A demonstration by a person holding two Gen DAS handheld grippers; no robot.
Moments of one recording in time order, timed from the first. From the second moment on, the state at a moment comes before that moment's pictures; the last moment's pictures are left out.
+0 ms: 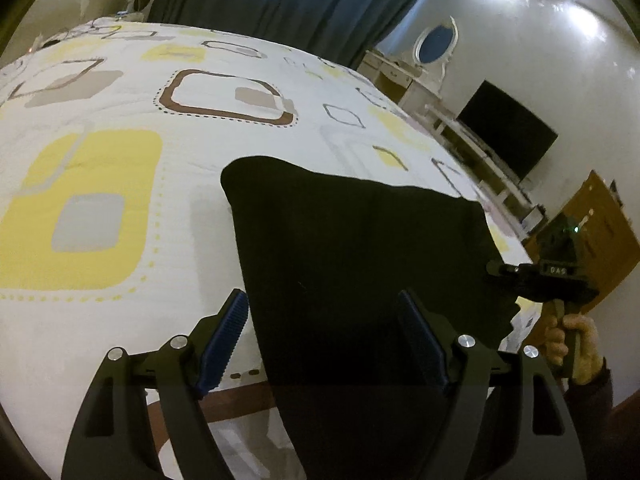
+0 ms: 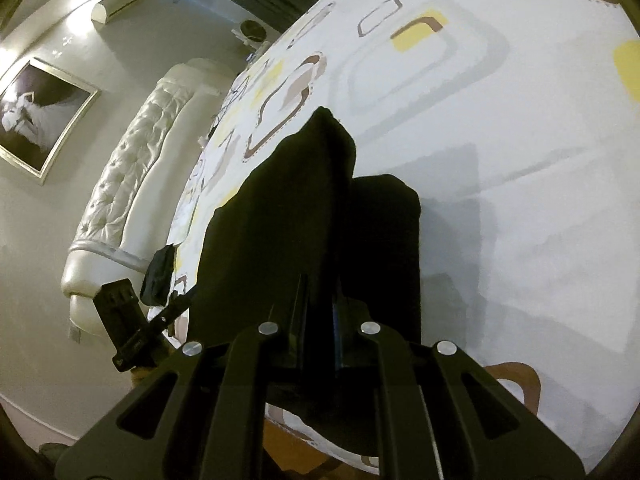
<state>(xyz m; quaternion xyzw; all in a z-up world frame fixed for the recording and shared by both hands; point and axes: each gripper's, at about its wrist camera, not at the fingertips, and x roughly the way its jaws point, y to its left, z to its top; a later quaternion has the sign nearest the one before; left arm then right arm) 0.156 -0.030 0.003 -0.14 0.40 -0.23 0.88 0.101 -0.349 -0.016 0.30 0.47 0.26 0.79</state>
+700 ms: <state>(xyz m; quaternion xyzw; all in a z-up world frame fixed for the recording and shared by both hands) 0.155 -0.043 -0.019 -0.13 0.42 -0.21 0.87 0.102 -0.378 -0.068 0.41 0.46 0.28 0.73</state>
